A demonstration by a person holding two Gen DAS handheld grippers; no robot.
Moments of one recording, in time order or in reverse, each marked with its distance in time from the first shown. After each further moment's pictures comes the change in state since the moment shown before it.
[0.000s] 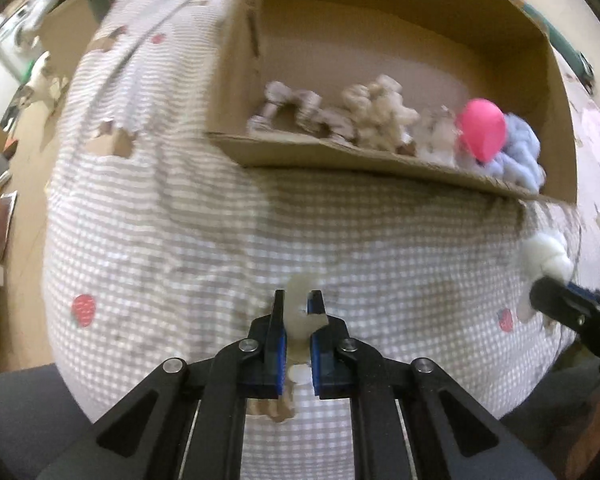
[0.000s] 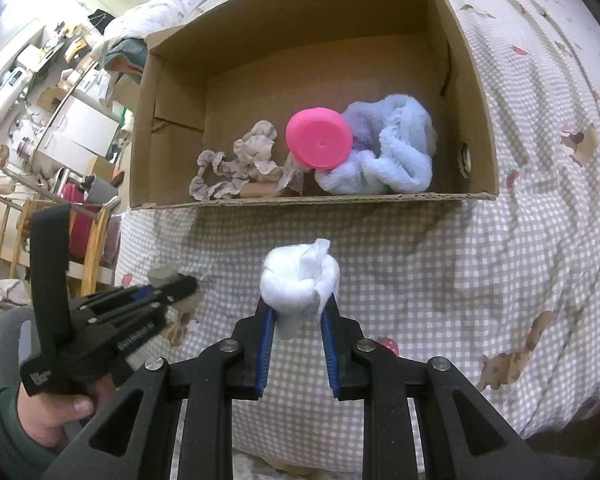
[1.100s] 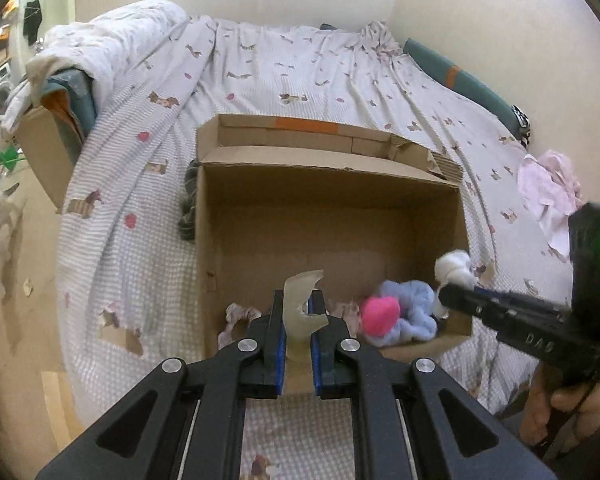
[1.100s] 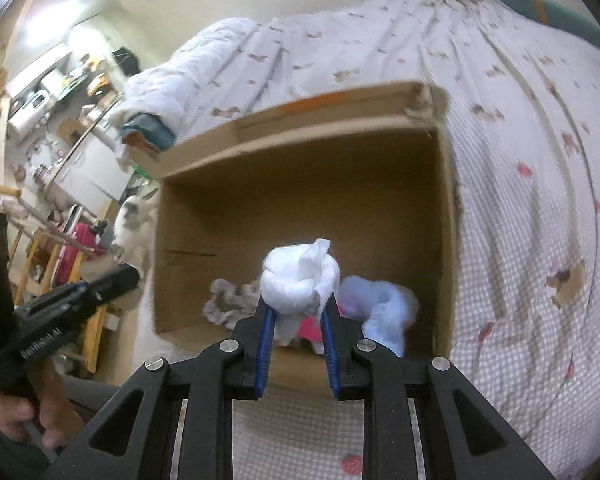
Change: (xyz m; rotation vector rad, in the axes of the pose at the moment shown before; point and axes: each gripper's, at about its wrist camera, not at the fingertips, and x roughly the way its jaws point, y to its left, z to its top) left arm -0.104 -0.027 0.102 0.114 -0.318 -0.155; right arm -0.043 -0.009 0.090 -0.030 -0.215 0.028
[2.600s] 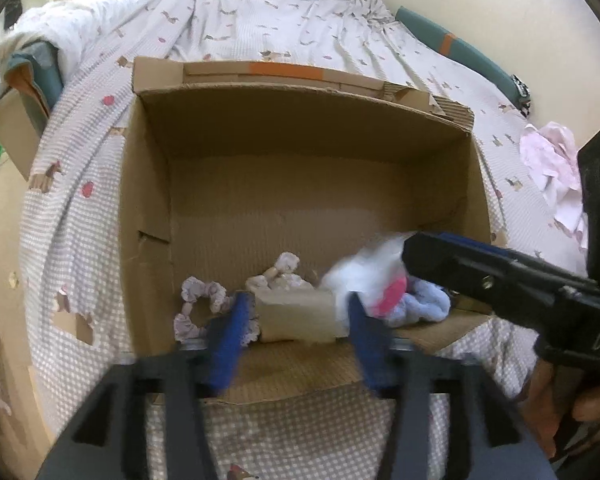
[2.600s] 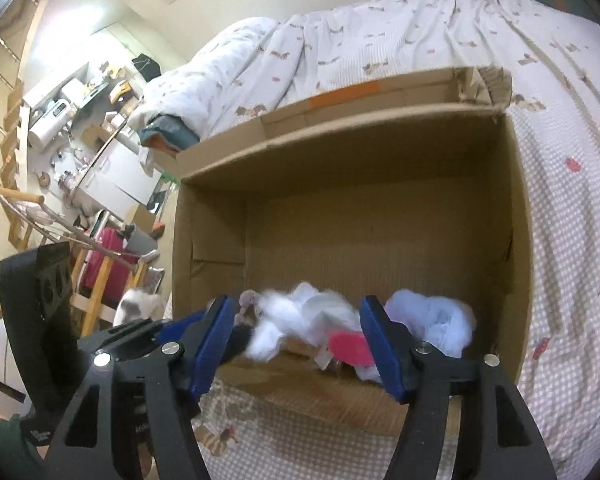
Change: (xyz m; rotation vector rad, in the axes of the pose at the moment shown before) left arm 0.055 -0.021 -0.021 0.024 0.090 -0.016; right arm 0.030 0.013 0.008 -0.003 -0.020 0.123
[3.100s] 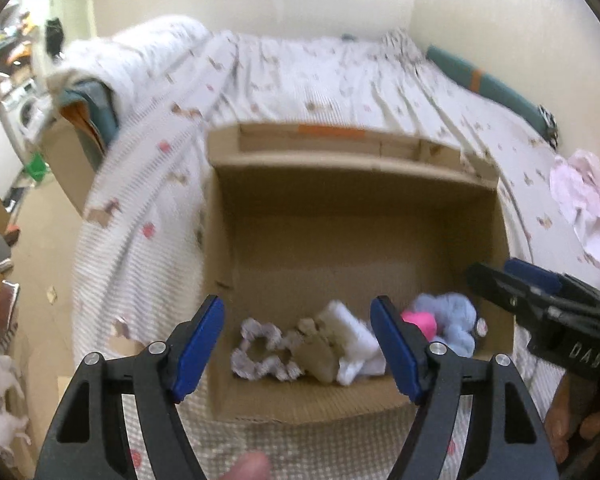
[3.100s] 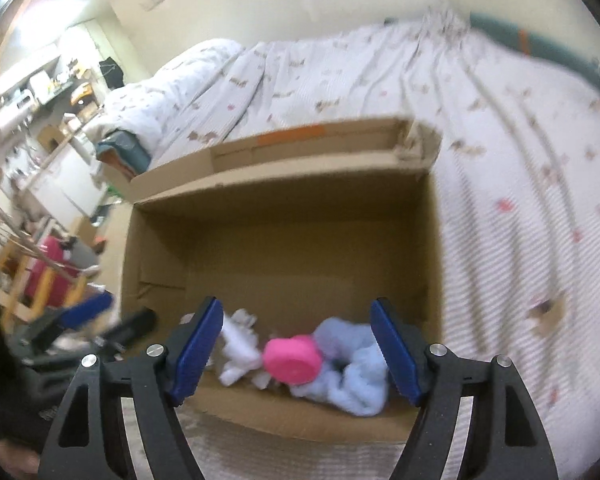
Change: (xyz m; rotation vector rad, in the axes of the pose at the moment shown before) left arm -0.043 0.014 0.008 -0.034 -0.187 0.155; right arm -0.027 0.009 0.003 -0.071 -0.126 -0.274
